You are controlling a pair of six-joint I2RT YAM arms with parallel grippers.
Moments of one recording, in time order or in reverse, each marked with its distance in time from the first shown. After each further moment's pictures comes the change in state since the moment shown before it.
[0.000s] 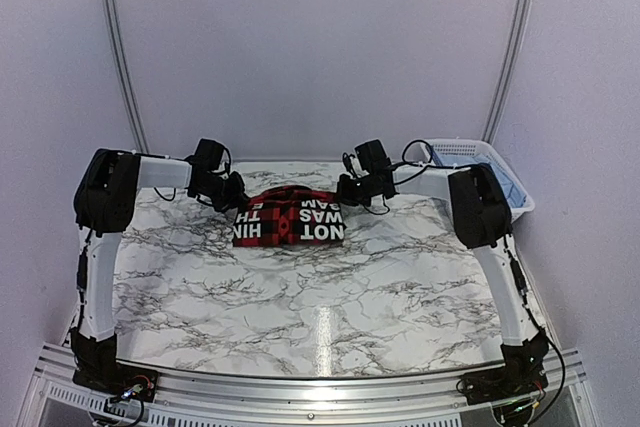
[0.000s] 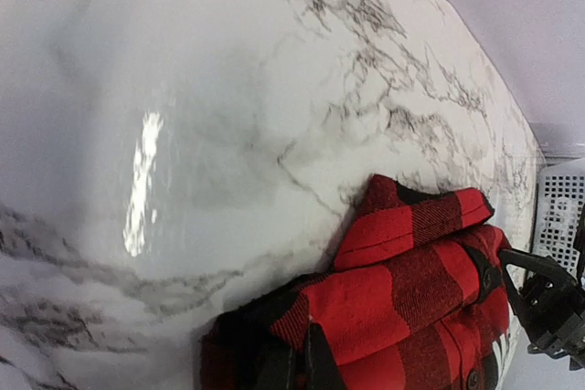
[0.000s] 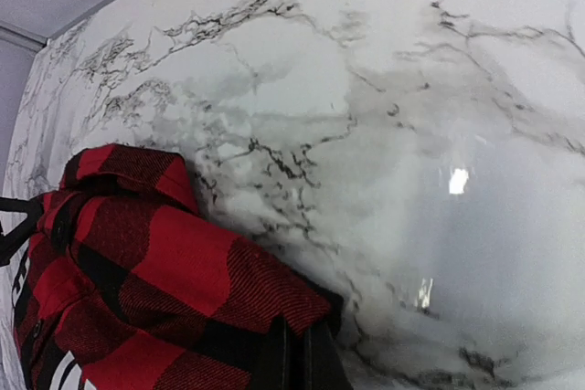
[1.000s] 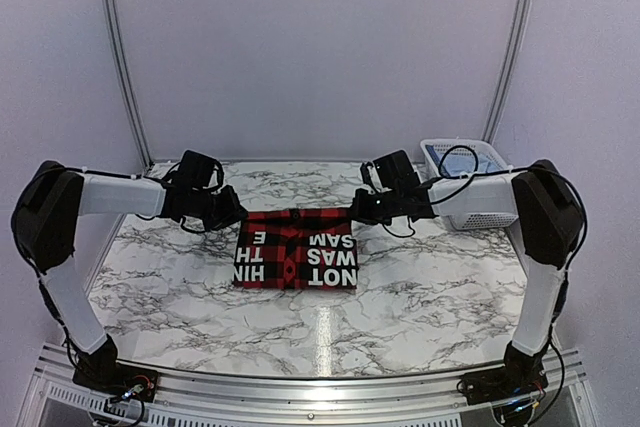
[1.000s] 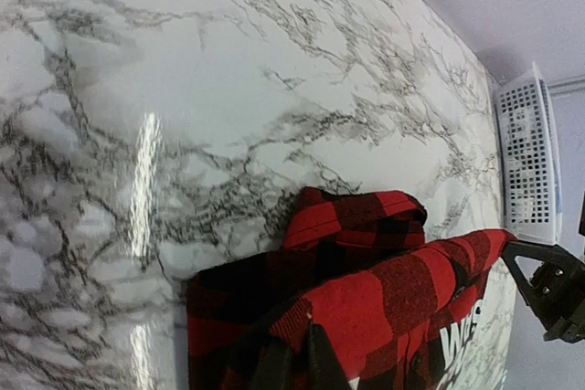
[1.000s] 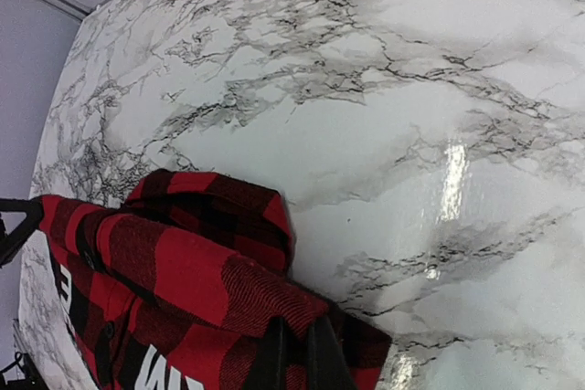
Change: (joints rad) left arm -0.166 -0.592 -0.669 0.197 -0.125 -0.066; right arm 0.107 -0.665 -0.856 0.234 0.119 0.082
